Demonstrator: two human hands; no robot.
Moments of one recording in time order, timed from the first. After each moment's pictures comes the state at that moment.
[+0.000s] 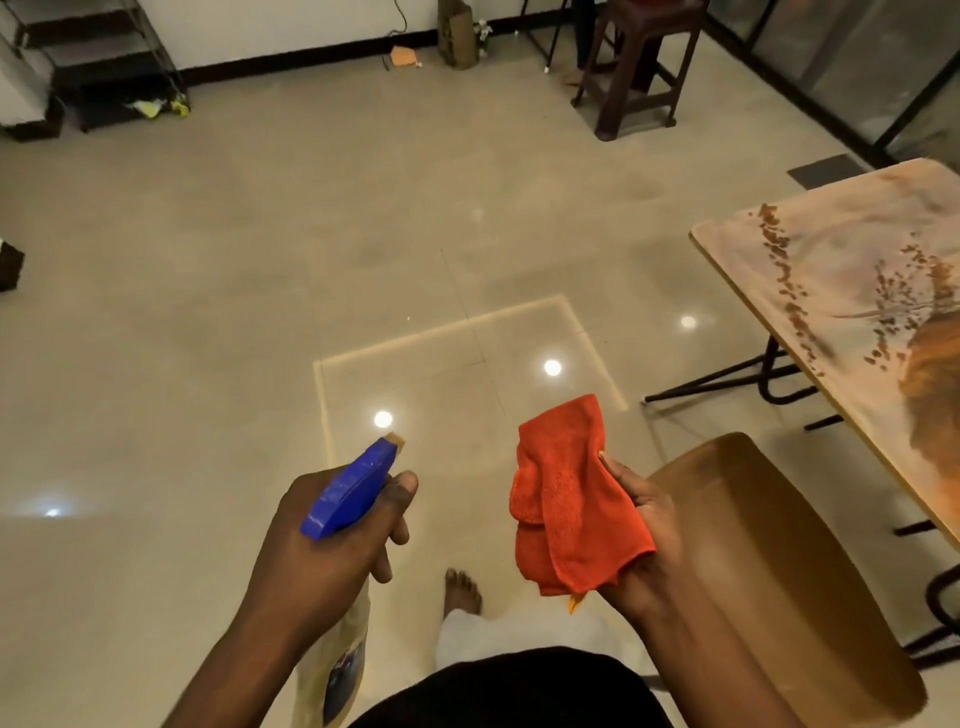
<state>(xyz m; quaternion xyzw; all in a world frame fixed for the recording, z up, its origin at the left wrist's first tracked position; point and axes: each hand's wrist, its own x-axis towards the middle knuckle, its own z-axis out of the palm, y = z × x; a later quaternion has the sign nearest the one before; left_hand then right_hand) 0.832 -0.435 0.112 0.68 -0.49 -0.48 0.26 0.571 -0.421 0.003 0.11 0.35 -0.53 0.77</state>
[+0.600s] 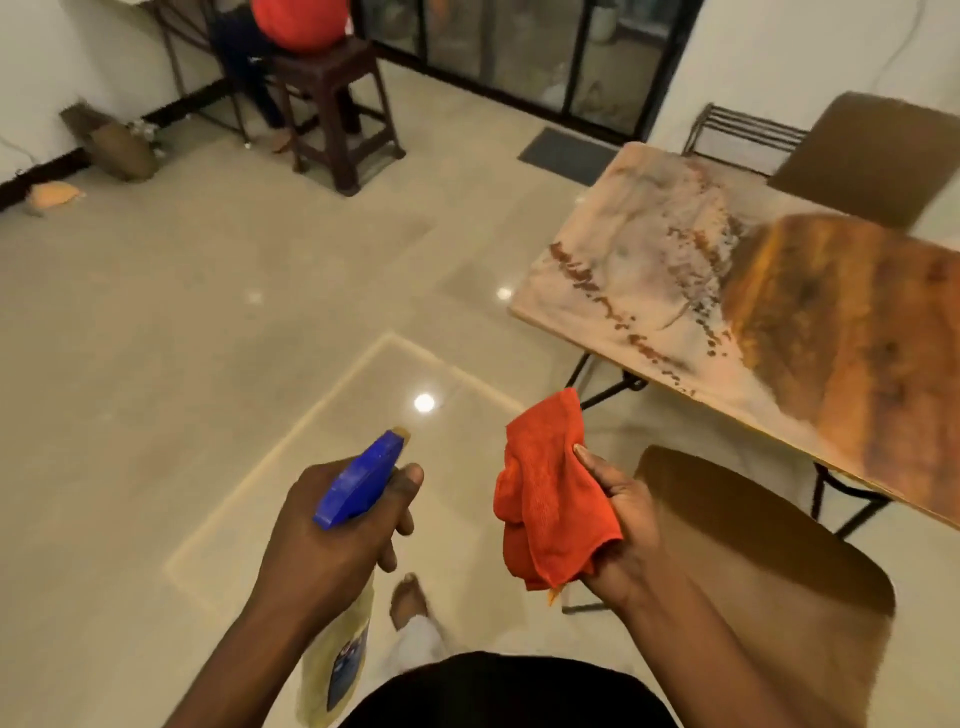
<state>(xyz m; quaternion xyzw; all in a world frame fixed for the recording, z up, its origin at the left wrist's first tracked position) 0.657 -0.816 0.102 0.46 -0.71 -0.53 0.11 0.467 -0.654 0.020 0.19 0.37 -0.75 0.51</state>
